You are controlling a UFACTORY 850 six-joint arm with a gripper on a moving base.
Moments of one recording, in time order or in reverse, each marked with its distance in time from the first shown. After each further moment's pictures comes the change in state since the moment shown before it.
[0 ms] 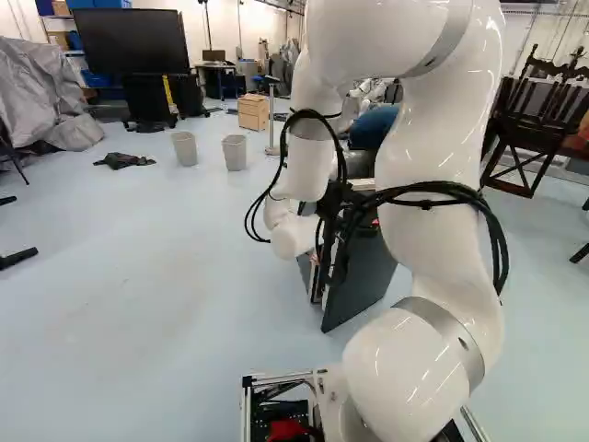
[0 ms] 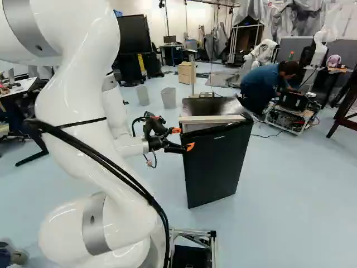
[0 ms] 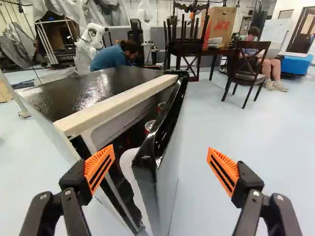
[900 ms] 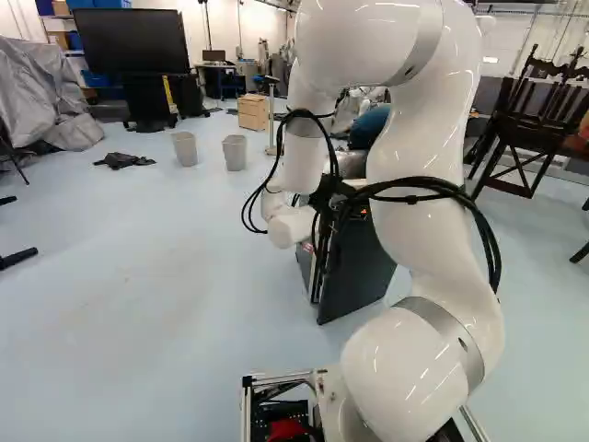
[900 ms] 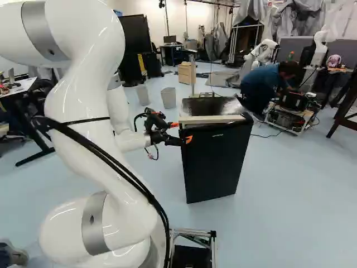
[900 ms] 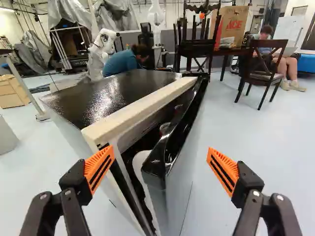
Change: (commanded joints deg) arm -1.5 -3.9 -6.4 -5.1 0.0 0.0
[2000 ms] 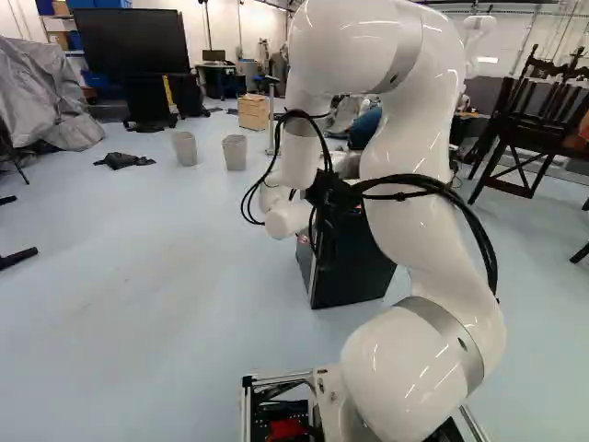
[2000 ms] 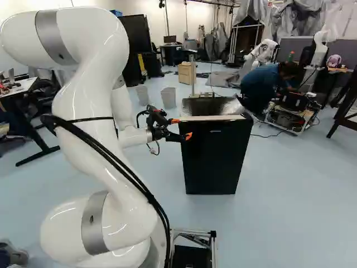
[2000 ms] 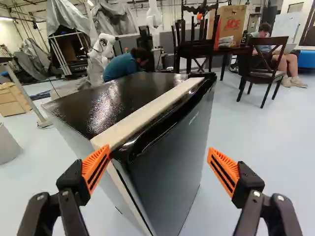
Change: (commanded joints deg) arm -1.4 -3.6 -5.9 -0.1 0.0 0.0
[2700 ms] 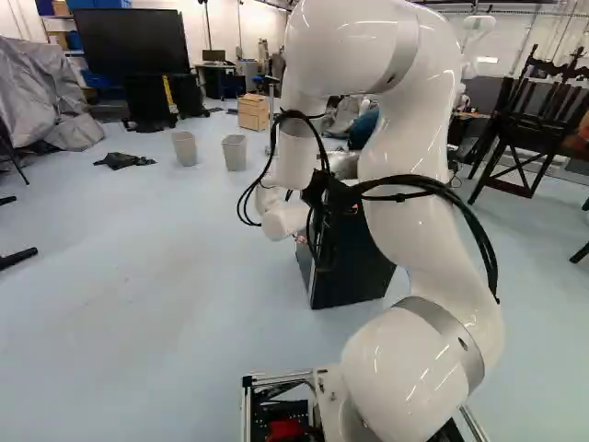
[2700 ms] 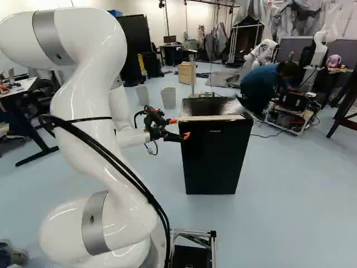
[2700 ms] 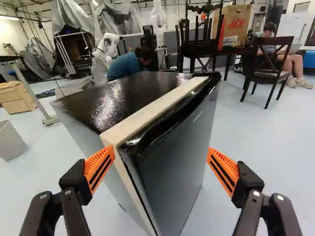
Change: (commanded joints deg) arm 1.3 -0.2 -0.4 0.0 0.0 0.0
